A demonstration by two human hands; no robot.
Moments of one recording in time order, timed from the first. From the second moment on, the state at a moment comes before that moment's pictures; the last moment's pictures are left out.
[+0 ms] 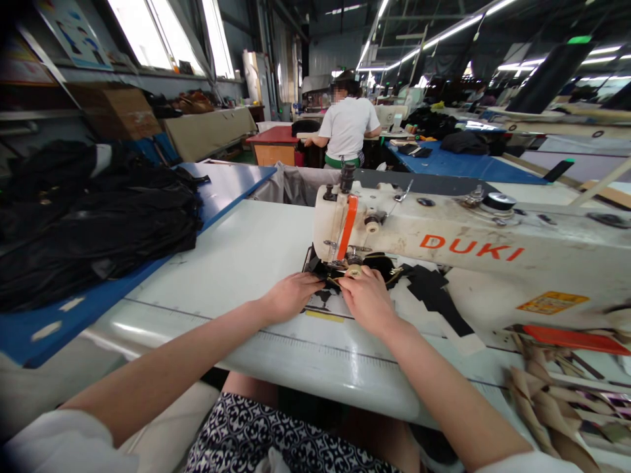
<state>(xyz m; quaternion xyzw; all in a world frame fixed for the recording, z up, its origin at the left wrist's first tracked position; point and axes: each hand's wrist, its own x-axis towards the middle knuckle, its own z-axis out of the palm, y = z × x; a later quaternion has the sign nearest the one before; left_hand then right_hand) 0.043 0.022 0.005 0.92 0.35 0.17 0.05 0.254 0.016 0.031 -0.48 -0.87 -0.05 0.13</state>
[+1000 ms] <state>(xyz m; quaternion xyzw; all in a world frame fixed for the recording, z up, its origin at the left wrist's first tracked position) 0.042 0.017 0.013 0.92 0.35 0.17 0.06 0.257 0.008 0.026 -0.43 -0.89 -0.08 0.11</state>
